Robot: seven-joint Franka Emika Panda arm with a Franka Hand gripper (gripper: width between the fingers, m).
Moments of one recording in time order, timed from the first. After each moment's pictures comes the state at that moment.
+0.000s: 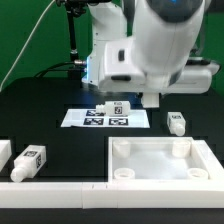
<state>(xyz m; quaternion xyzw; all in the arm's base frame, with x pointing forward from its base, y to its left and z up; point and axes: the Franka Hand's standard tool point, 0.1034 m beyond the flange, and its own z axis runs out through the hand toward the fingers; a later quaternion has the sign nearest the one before) 0.463 0.065 0.084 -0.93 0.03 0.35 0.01</state>
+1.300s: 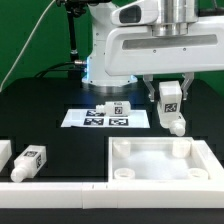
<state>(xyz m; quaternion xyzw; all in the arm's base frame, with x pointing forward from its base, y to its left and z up) 0.582 0.077 0.130 -1.00 0.01 -0.07 0.03</state>
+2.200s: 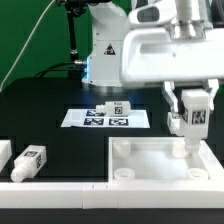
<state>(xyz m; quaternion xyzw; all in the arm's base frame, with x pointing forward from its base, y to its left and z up) 0.643 0.099 0.119 -0.96 -0.05 -0.27 0.01</state>
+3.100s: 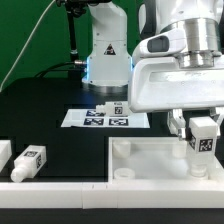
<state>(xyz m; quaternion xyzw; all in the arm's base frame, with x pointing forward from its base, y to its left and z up) 0.634 0.110 0.085 -0.97 -0.05 -0.25 0.01</state>
